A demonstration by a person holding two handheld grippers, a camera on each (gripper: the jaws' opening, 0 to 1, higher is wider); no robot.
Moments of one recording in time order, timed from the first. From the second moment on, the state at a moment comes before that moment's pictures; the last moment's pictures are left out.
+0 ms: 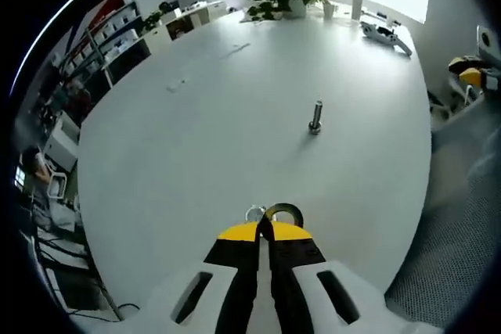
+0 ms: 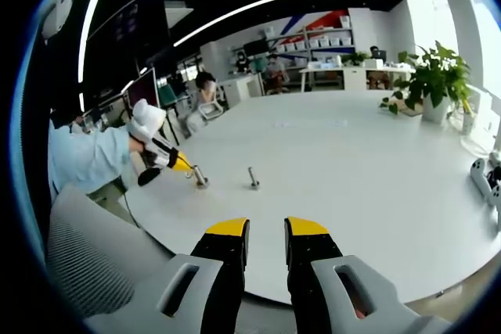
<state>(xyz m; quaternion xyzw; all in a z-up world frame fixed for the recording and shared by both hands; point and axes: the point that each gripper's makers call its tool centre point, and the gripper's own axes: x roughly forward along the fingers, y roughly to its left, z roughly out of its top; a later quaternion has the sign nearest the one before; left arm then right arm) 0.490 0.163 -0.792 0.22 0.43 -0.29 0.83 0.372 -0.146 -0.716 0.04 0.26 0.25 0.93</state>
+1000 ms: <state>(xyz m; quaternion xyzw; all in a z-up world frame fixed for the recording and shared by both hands) 0.513 0.174 -0.804 0.23 0.45 -0.29 0.81 0.372 -0.146 -0.714 0.04 0.26 0.24 0.93</state>
